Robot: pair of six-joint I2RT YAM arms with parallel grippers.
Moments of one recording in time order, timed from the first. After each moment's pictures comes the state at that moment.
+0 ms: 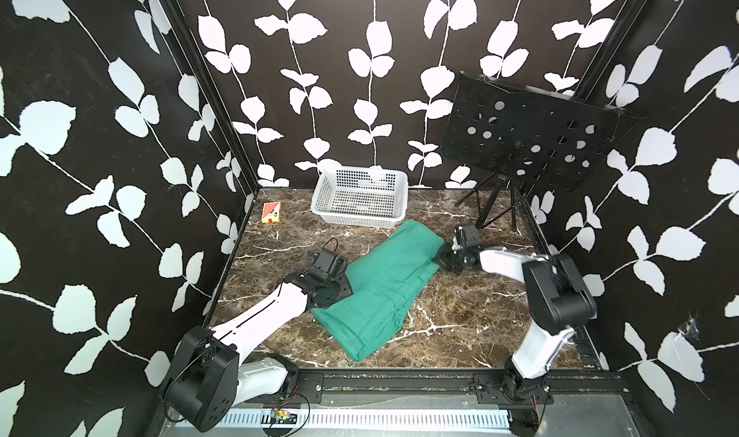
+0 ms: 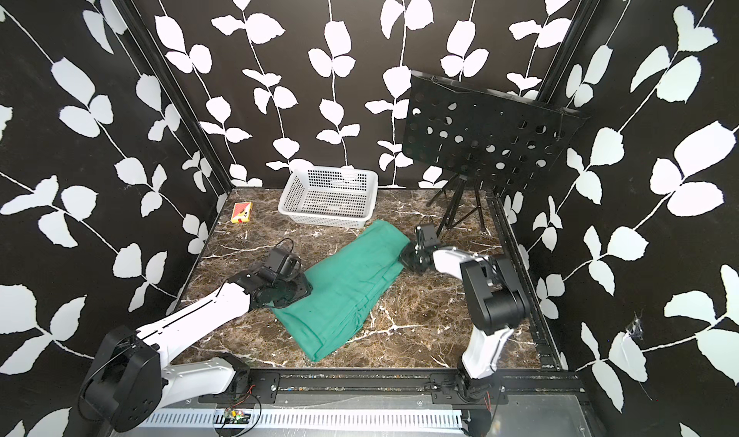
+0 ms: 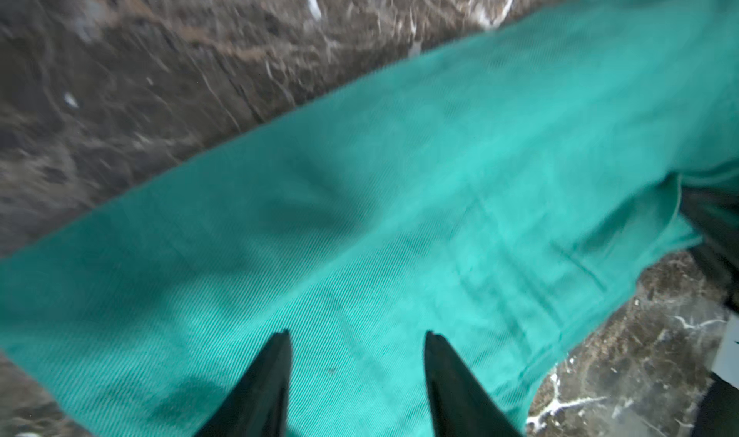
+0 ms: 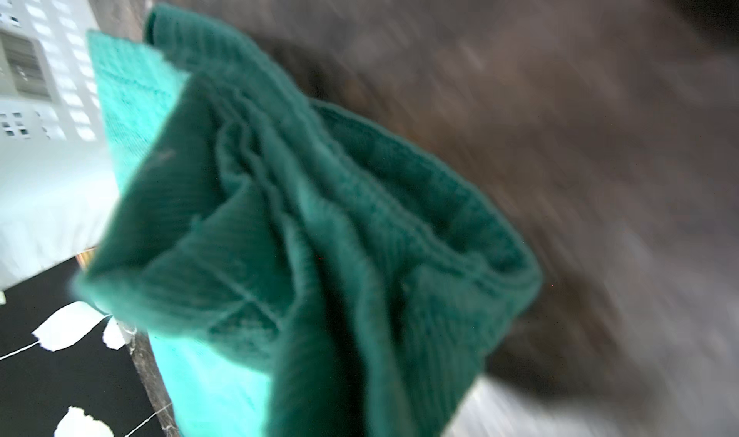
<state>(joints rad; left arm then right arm) -0.56 1.21 0.69 -0.55 0.06 -0.89 0.27 1.83 1.03 -0.18 -0.35 0.91</state>
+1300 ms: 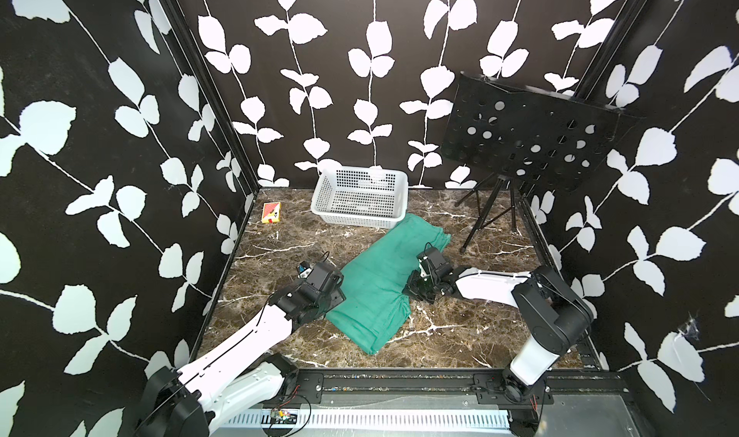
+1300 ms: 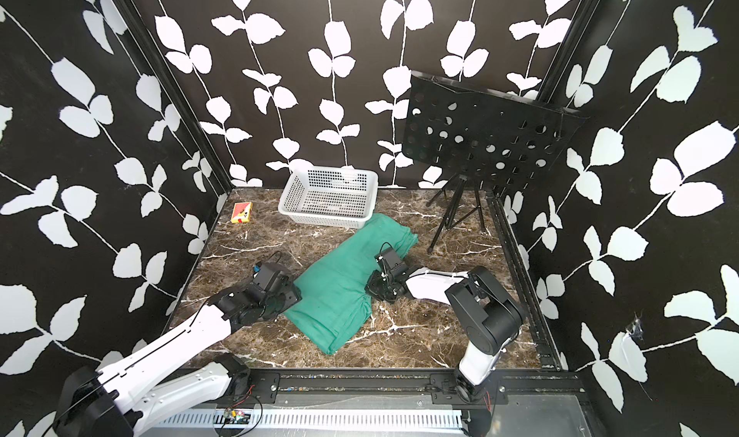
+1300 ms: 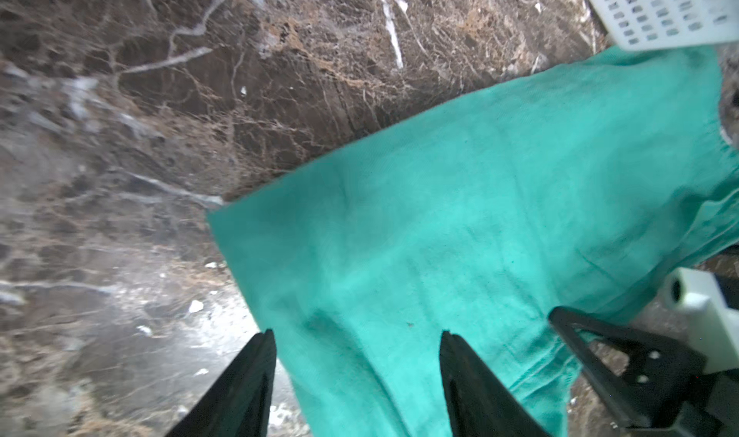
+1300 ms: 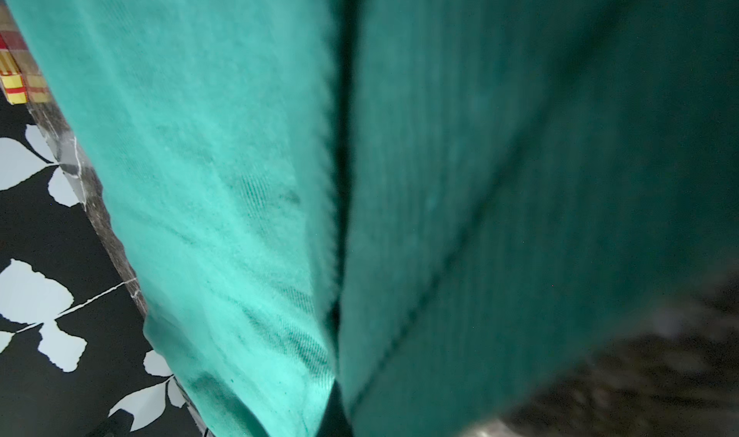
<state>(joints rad) -0.64 0.96 0.64 -0.72 -0.19 -1.08 0.65 1.69 0.83 -0.16 -0.34 1.09</state>
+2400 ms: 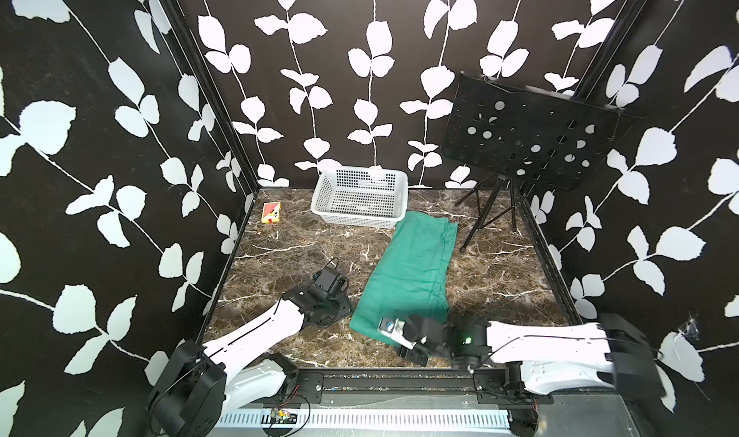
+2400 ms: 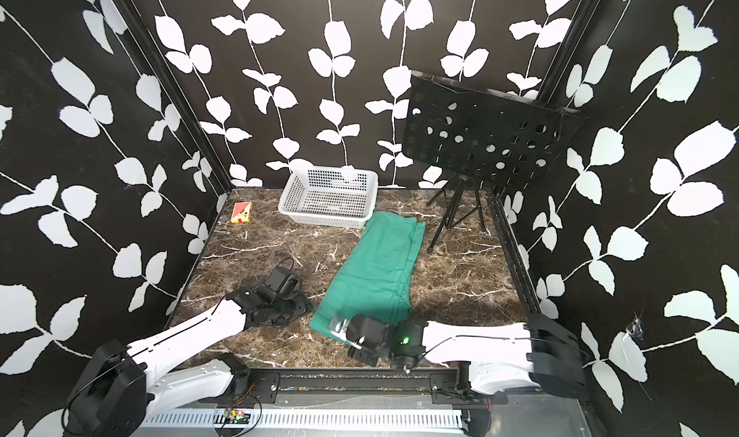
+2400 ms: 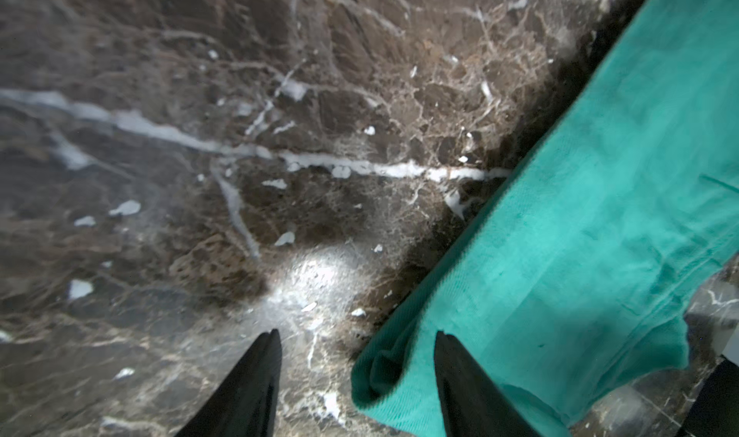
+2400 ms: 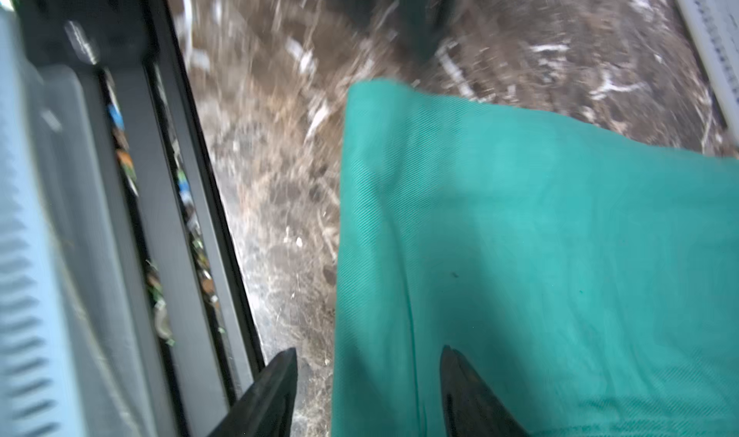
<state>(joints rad) -0.65 1.08 0.55 -0.59 0.05 -1.04 1.40 1.30 0.73 -0.41 0.22 -0.05</state>
